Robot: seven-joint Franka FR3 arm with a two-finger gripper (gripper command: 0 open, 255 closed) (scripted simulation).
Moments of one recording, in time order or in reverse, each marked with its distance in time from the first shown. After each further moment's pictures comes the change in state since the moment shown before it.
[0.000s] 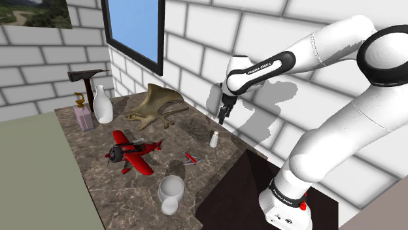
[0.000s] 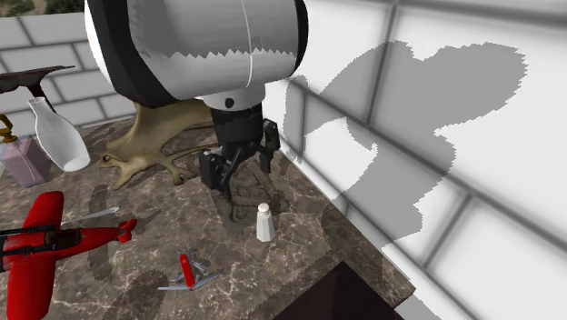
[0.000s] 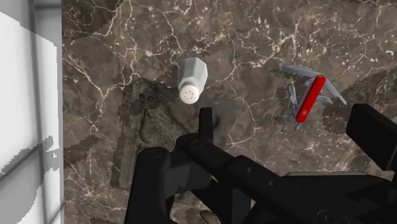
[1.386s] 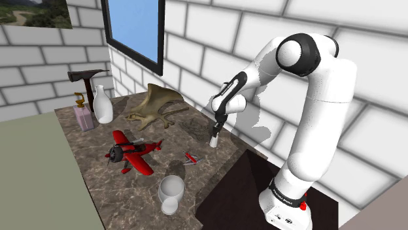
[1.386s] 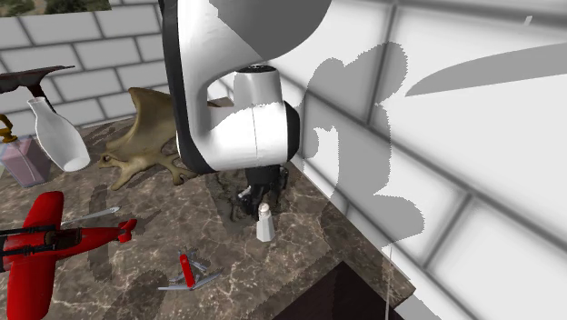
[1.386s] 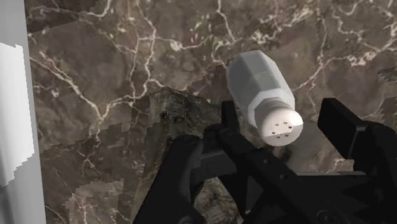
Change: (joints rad) arm -0.052 0.555 -0.037 0.142 0.231 0.407 -0.261
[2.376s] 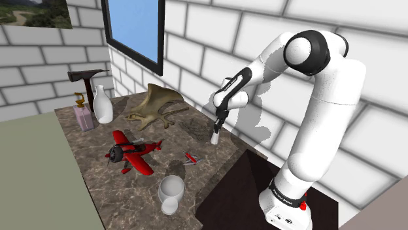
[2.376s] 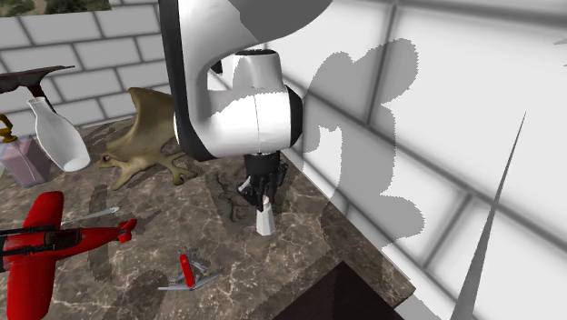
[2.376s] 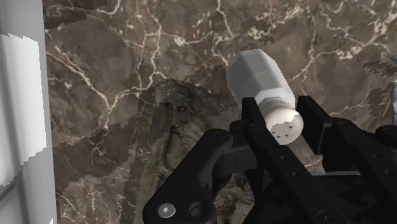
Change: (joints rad) arm 0.011 -0.068 -0.020 -0.003 -0.039 -0.062 0.026
